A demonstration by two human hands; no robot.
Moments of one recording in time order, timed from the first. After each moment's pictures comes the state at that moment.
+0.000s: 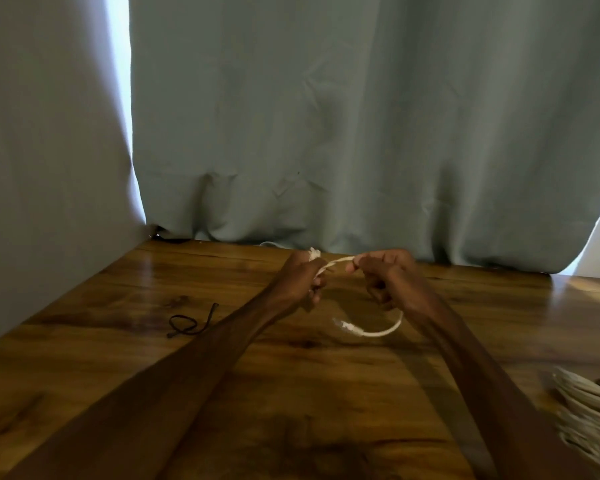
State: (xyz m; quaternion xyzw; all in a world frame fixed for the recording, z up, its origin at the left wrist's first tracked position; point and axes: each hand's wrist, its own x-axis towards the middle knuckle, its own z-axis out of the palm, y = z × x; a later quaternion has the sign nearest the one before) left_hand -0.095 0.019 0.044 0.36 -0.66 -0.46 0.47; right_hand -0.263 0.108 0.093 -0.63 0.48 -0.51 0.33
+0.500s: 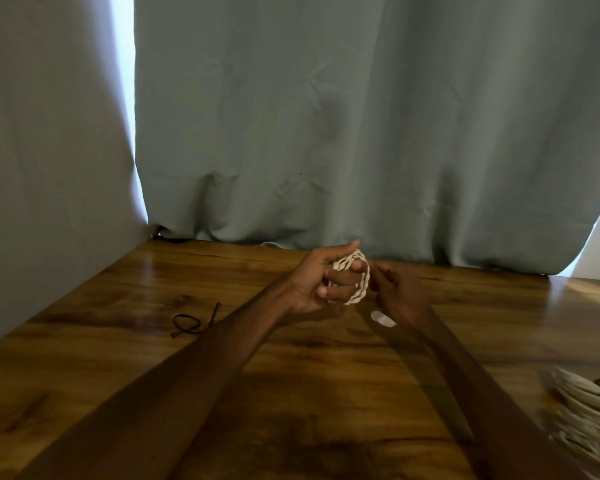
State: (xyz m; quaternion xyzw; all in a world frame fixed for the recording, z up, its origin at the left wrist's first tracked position) left_hand -0.104 0.040 0.076 0.05 -0.55 -0.80 0.22; right_hand -0.275 0.088 0.060 -0.69 0.51 -0.50 0.12
